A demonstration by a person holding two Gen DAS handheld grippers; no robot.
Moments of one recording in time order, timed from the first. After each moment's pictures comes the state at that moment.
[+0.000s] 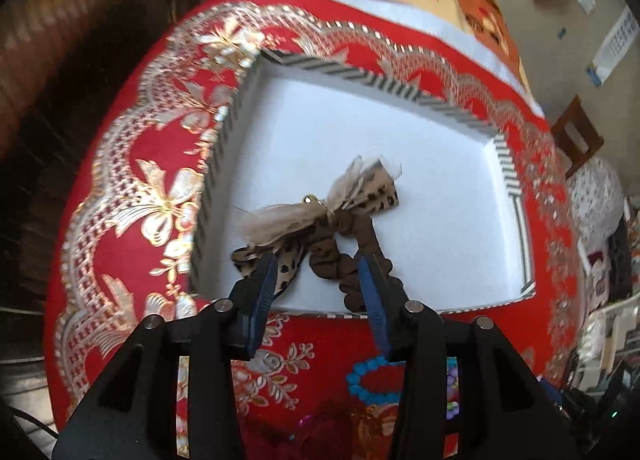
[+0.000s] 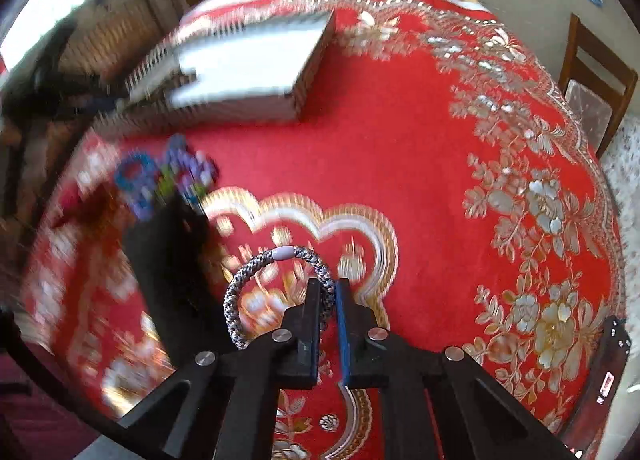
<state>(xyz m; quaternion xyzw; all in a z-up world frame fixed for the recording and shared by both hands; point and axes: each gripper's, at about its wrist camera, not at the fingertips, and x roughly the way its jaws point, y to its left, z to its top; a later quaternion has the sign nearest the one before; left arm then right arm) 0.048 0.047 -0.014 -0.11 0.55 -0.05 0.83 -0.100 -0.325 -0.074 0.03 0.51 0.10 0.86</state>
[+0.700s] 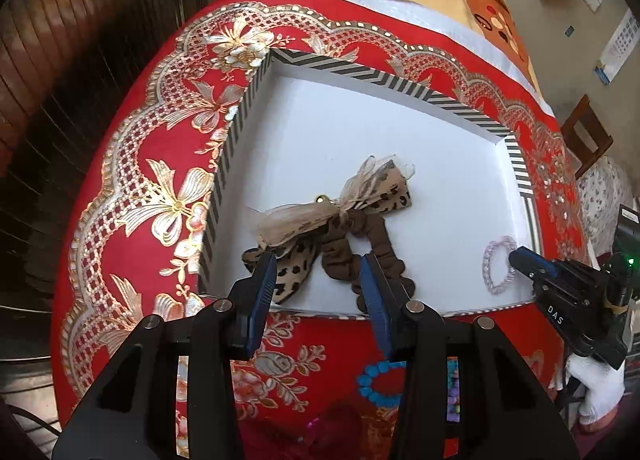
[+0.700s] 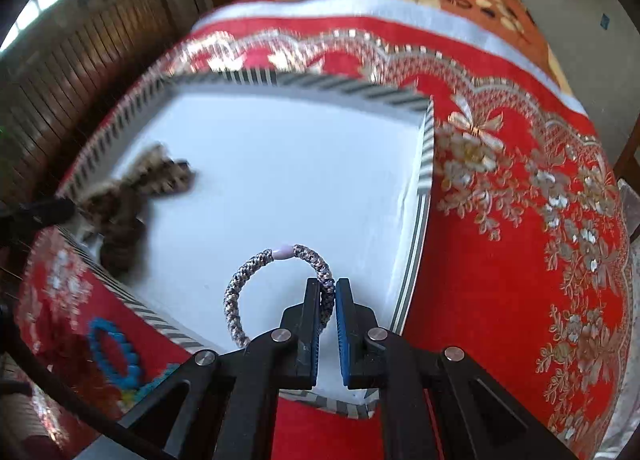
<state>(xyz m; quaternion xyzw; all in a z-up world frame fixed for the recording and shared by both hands) 0.052 0.044 -0.022 -0.09 0.55 -0.03 0.83 0.080 -0.225 -0.082 -0.08 0.52 0.12 0.84</state>
